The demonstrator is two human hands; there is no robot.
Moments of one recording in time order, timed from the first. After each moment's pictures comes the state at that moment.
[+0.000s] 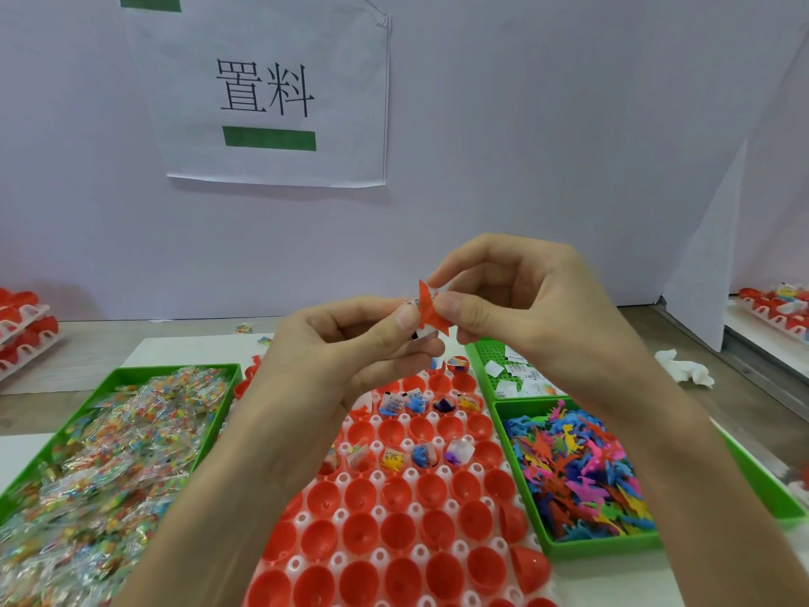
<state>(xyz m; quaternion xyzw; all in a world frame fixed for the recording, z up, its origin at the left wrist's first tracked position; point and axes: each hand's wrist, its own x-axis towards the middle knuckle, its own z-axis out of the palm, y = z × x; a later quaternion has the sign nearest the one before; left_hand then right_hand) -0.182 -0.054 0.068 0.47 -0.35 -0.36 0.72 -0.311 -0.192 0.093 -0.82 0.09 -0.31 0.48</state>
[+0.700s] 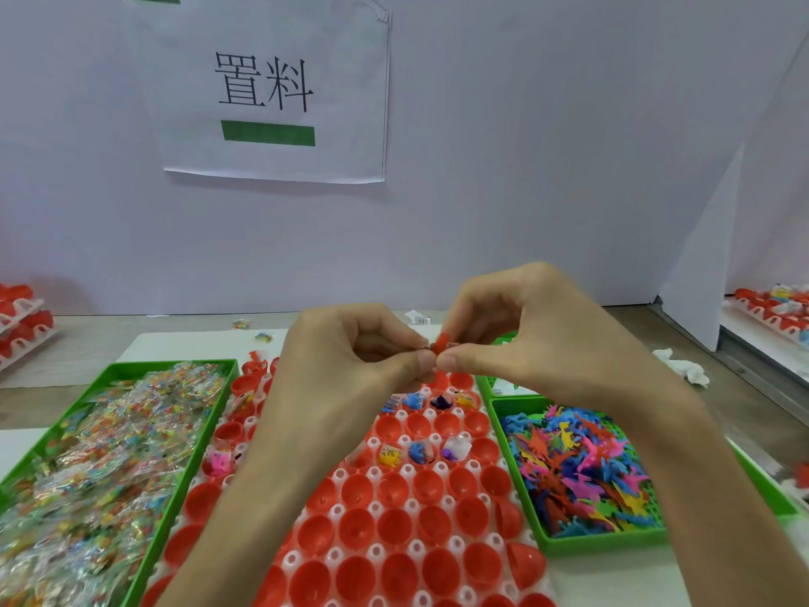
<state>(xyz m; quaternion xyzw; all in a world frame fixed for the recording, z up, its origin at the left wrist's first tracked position) -0.187 -0.061 0.056 0.66 -0.42 -0.17 0.60 -0.316 -0.201 0.089 -0.91 0.11 -0.21 0.34</state>
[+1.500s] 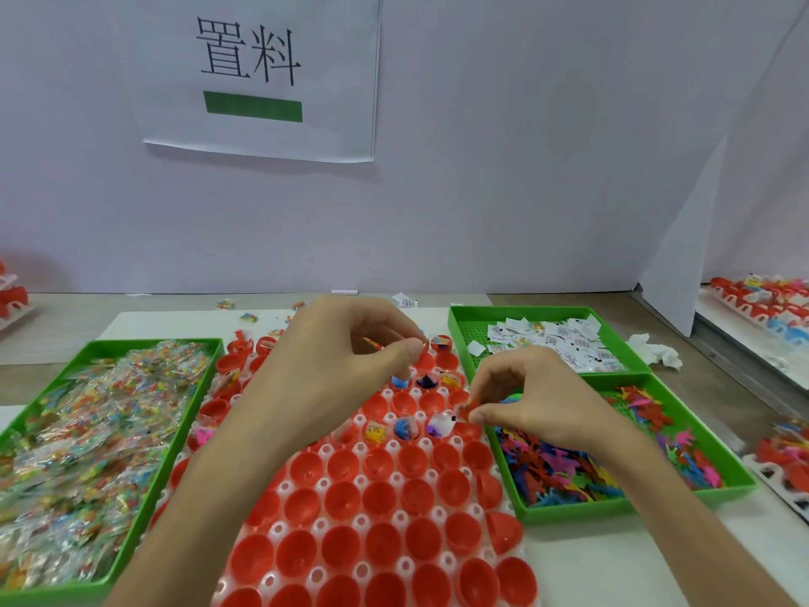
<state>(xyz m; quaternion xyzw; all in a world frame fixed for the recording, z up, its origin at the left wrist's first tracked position) -0.180 -0.061 0.052 0.71 -0.49 -0.17 0.48 -0.345 -0.242 -0.001 -0.90 0.20 -0.13 0.36</state>
